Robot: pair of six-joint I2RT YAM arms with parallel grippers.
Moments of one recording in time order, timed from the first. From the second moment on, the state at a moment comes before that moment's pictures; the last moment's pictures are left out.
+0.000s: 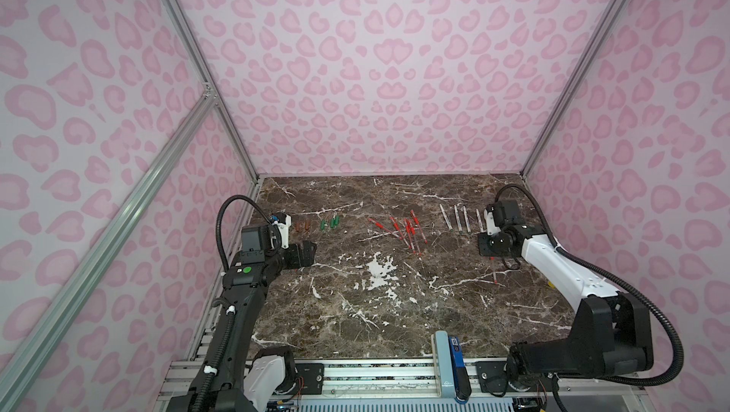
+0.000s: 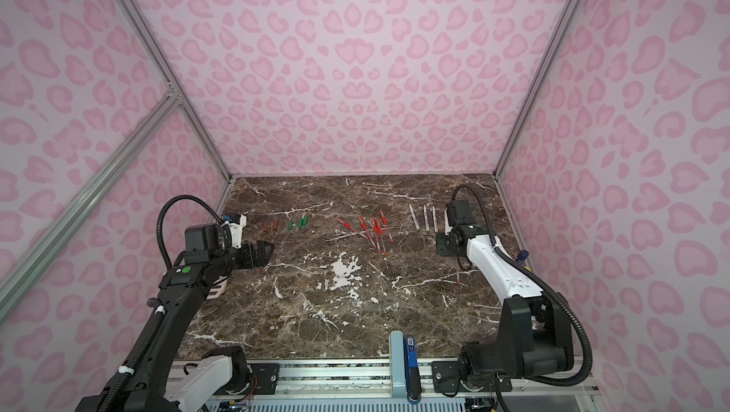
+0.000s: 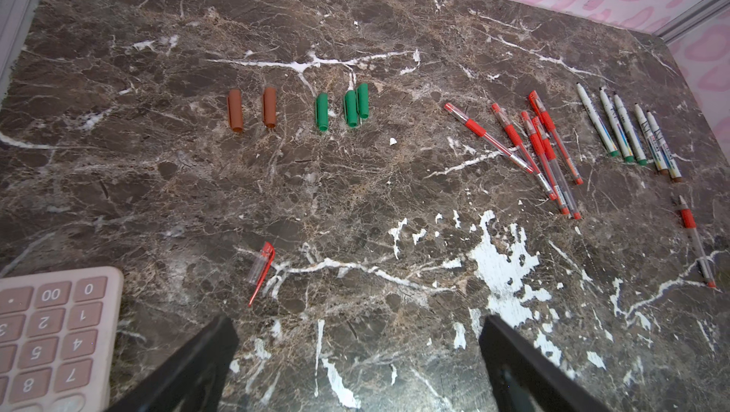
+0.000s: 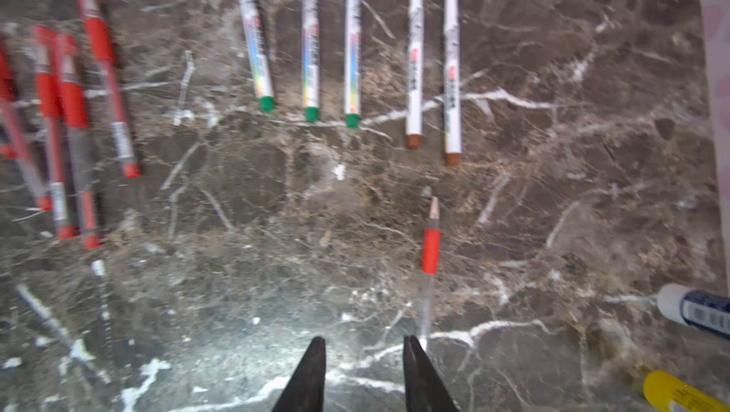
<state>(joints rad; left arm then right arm) 0.10 1.00 0.78 -0.57 0.34 -0.05 0.15 1.42 1.03 -0.70 0.05 0.14</state>
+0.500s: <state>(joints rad) 0.10 0.98 0.79 -0.57 0.34 -0.06 0.50 1.99 1.67 -0.76 0.02 0.11</state>
